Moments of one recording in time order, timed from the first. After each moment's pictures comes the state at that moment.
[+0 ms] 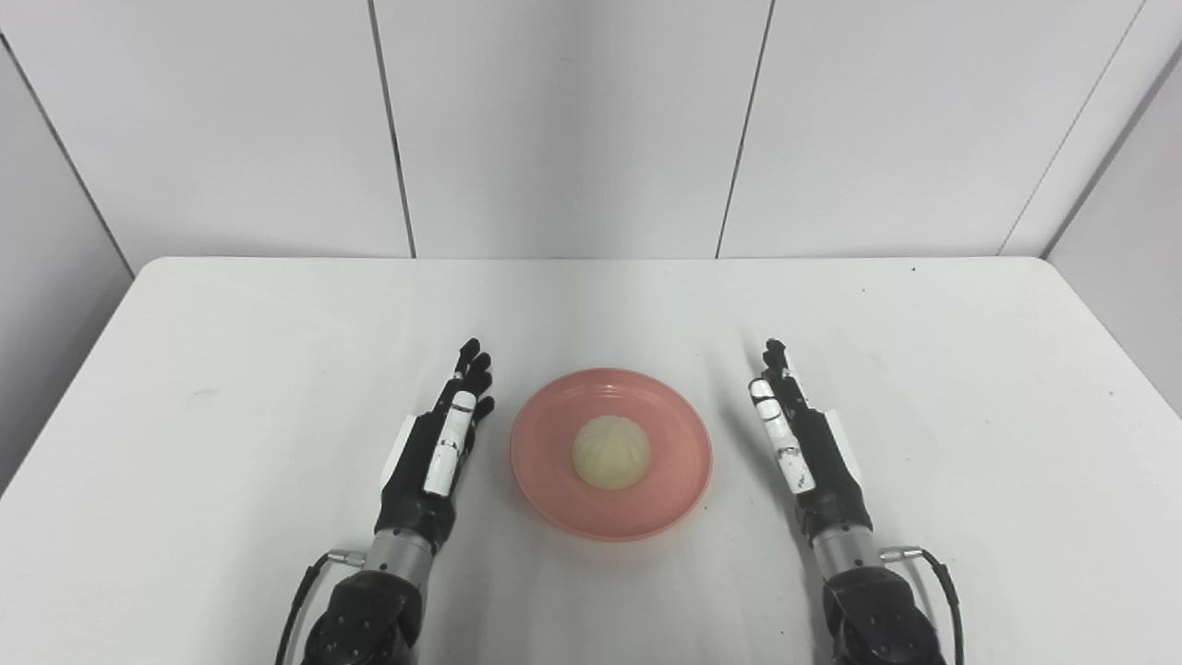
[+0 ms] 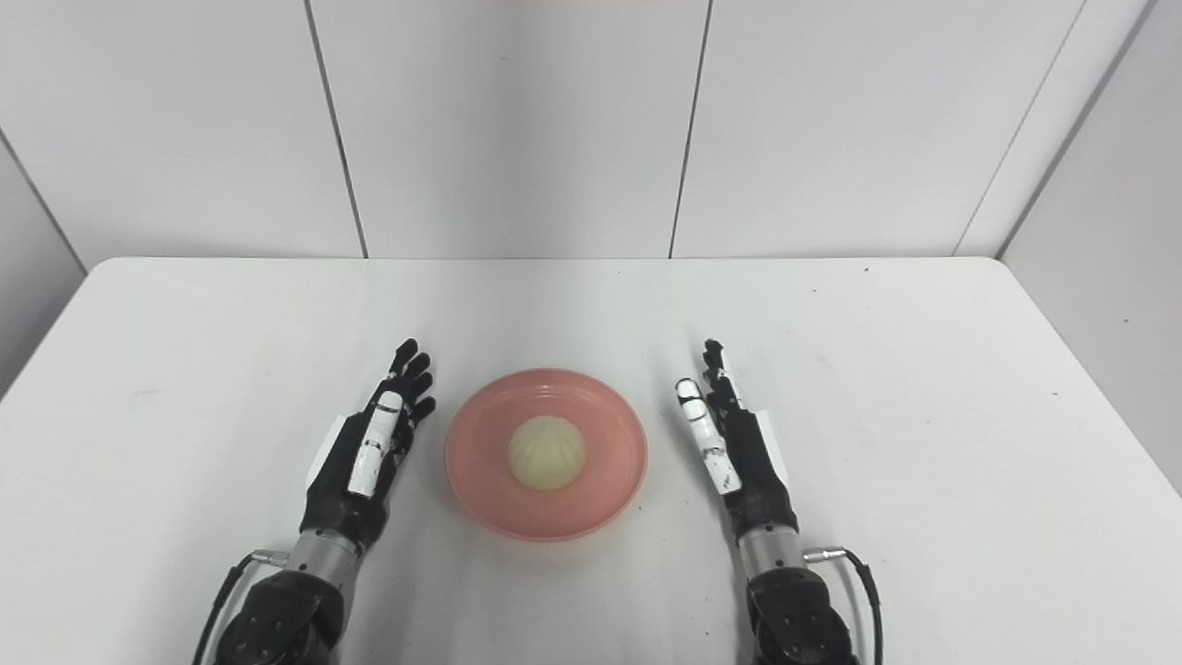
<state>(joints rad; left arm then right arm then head) -0.19 -0.04 -0.08 0.12 -0.01 0.03 -0.08 -0.18 -0.04 -0.09 0.05 -0.12 -0.01 0.07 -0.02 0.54</state>
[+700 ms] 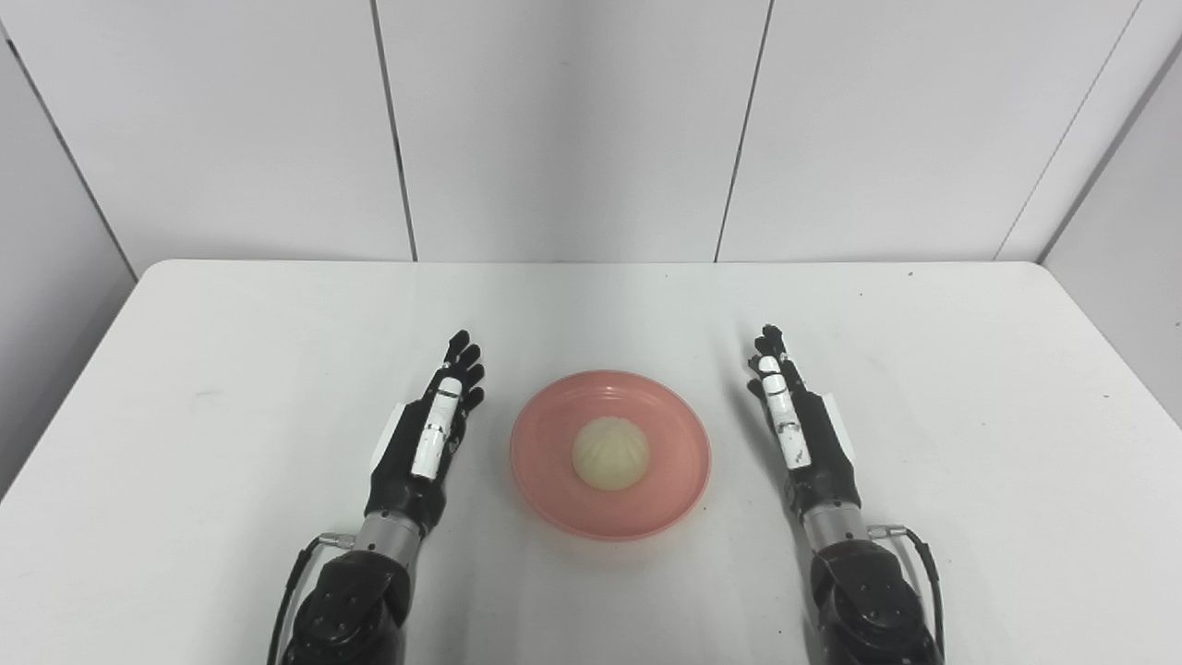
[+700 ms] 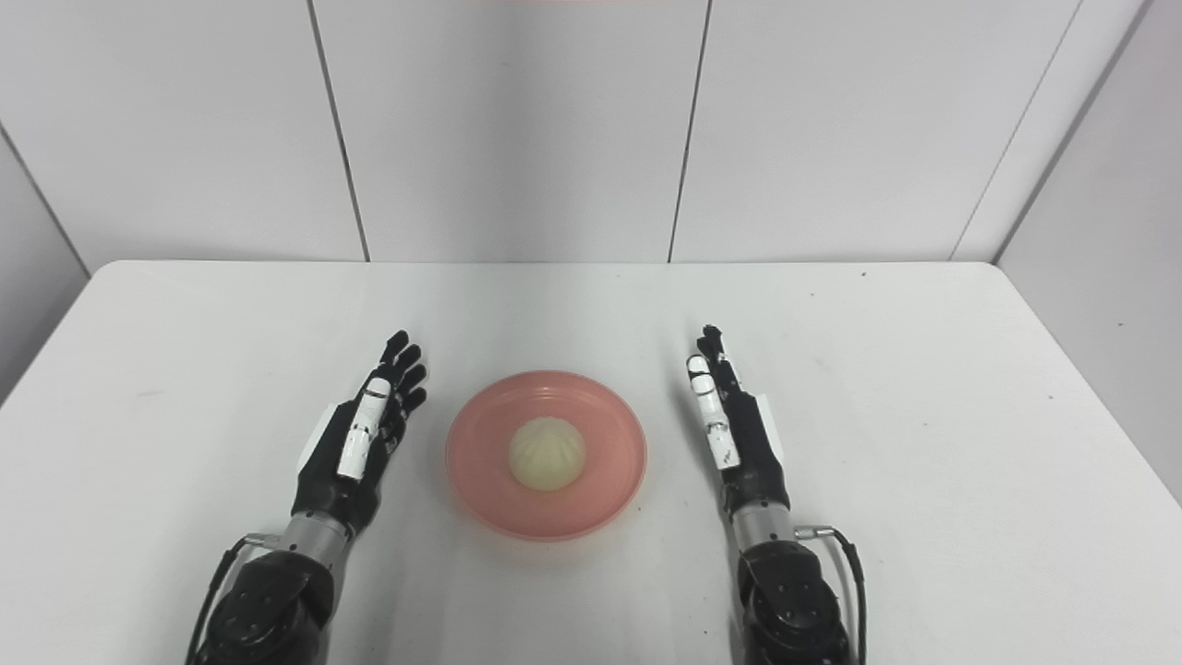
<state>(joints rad) -0.25 -0.03 -0.04 0.20 -0.05 0.03 -0.11 -0.26 -0.07 -0.05 0.18 -0.05 -0.02 0.02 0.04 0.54</state>
